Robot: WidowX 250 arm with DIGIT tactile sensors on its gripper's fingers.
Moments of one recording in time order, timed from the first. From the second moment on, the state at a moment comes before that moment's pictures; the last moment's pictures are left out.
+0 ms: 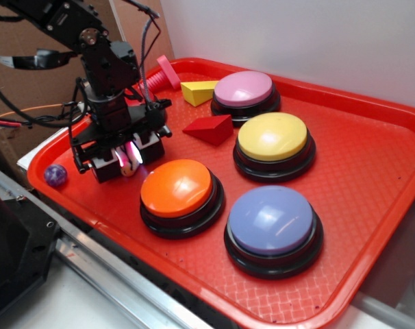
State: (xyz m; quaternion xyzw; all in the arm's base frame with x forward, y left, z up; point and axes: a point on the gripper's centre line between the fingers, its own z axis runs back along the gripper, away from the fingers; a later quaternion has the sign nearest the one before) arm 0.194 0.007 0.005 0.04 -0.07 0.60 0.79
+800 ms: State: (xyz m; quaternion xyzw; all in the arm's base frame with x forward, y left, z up) arm 0.208 -0.020 0.096 -0.01 0.03 0.27 0.96
